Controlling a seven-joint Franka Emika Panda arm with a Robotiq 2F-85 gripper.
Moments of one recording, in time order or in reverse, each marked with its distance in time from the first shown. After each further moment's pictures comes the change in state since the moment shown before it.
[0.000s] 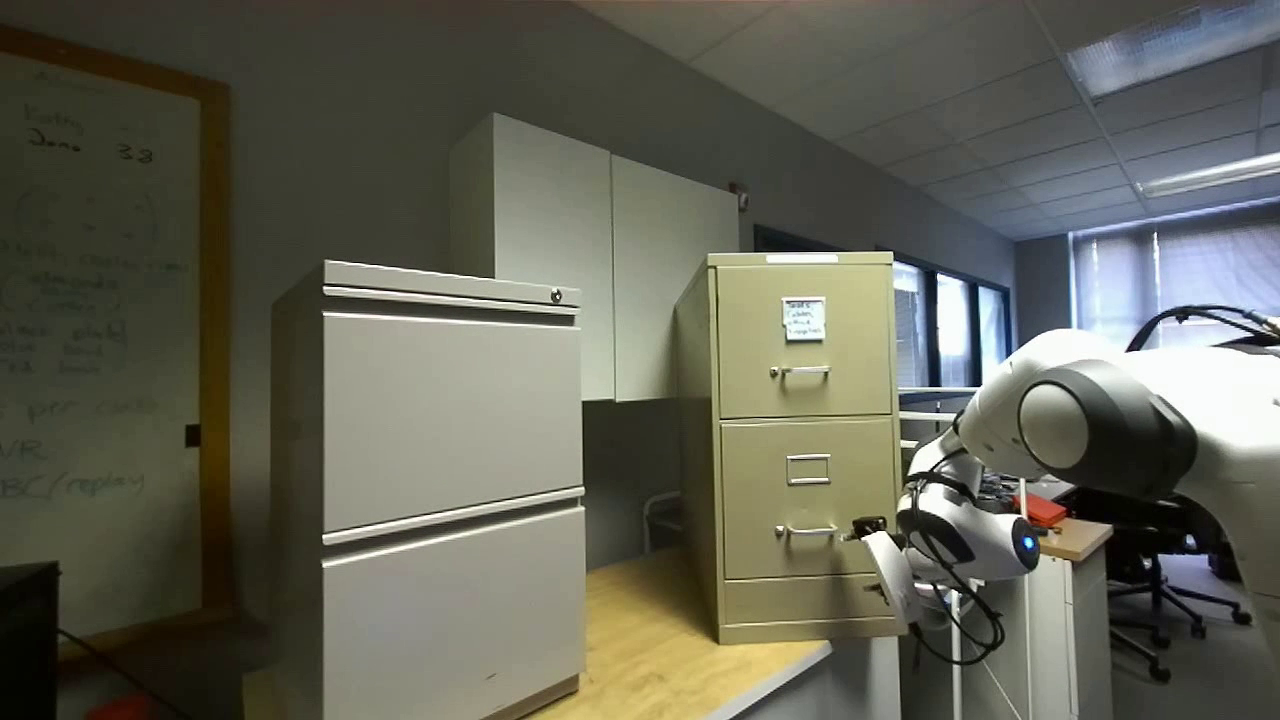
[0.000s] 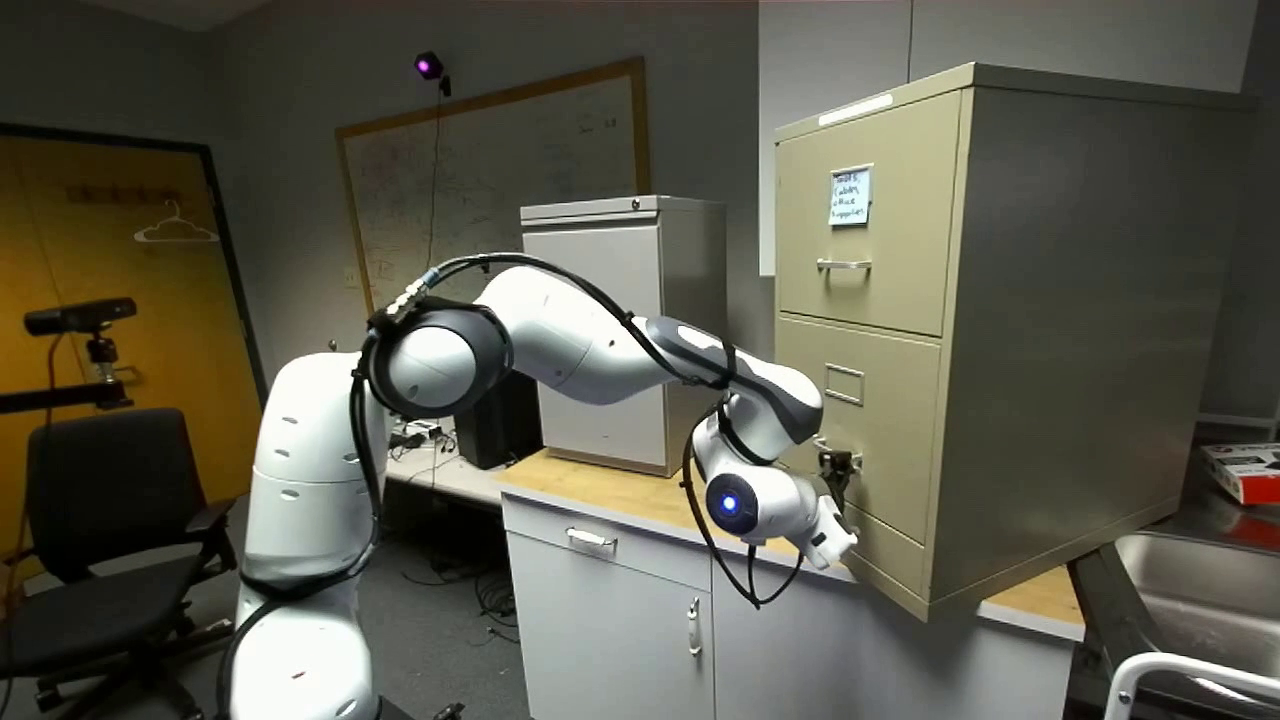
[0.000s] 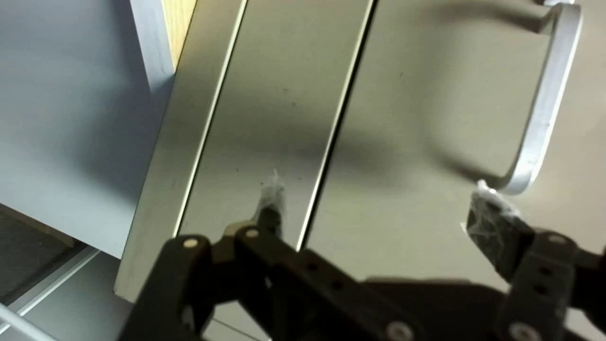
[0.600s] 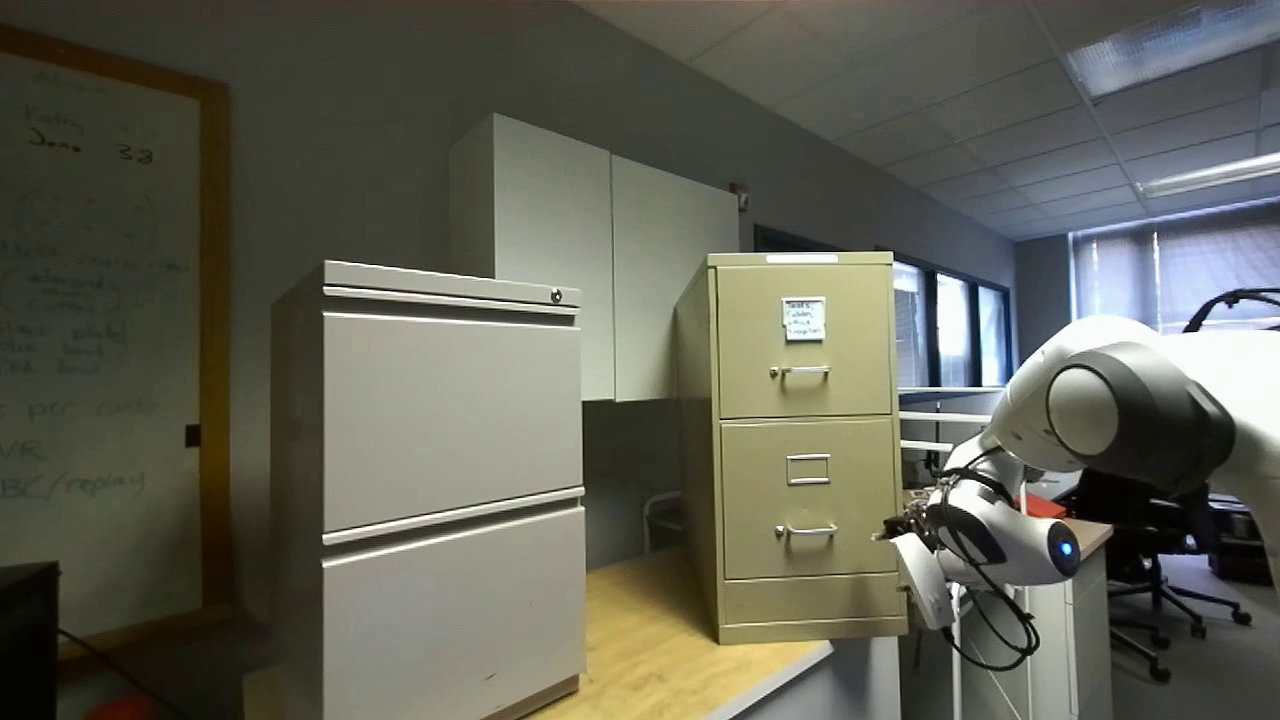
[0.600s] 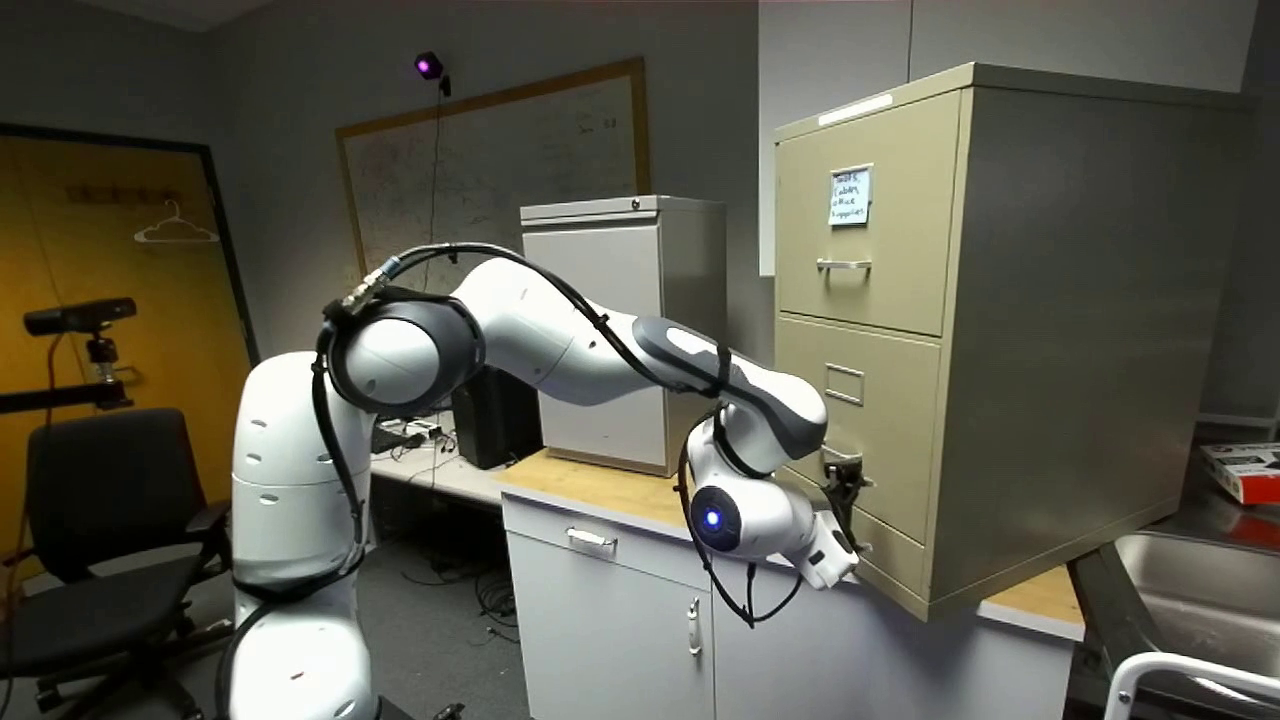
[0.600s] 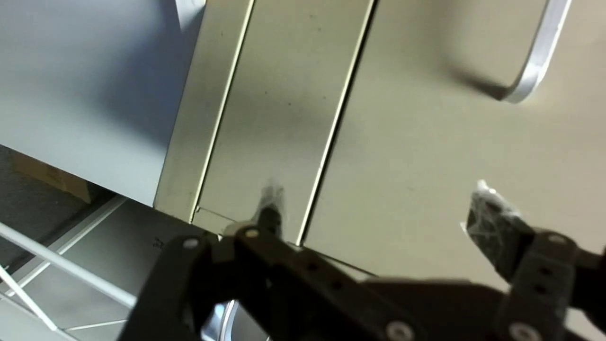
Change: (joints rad) arm -0.010 -0.077 -0.054 -0.087 0.079 0.002 -0.101
